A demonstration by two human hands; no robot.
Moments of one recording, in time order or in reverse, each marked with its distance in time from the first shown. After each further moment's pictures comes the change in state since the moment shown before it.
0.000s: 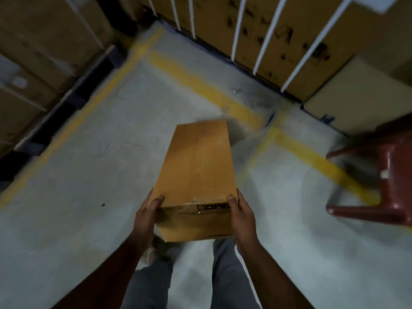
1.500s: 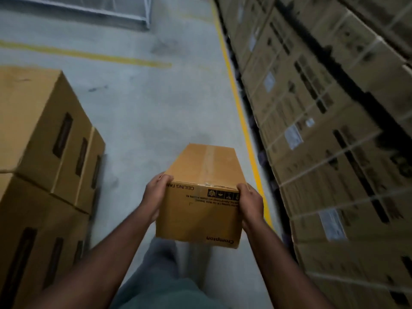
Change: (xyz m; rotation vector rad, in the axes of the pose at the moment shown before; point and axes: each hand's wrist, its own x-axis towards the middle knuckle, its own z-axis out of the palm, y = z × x) left_hand -0.439 -0.427 -1.032 -1.623 1.744 0.007; right_hand -0.886 0.254 1.127 -1.419 -1.571 -0.821
